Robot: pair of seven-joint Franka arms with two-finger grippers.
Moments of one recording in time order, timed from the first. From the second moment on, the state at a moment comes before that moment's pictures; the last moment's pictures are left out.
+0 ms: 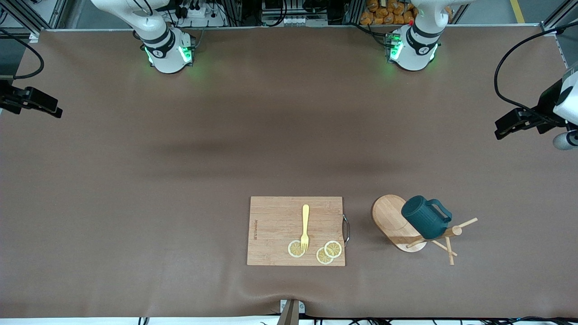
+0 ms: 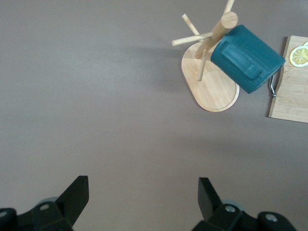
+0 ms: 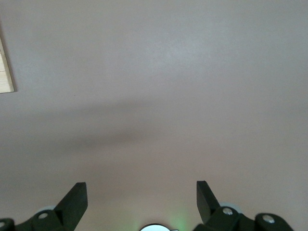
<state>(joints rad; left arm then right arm) 0.11 0.06 -0.17 -1.50 0.06 1.57 -0.19 0.05 0.03 -0.09 -1.47 -0.02 1.41 0.04</state>
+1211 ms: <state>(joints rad) 0.04 0.00 -0.10 -1.56 0.01 1.57 -0.19 -0.08 0.03 0.00 -1.55 0.03 1.49 -0.04</state>
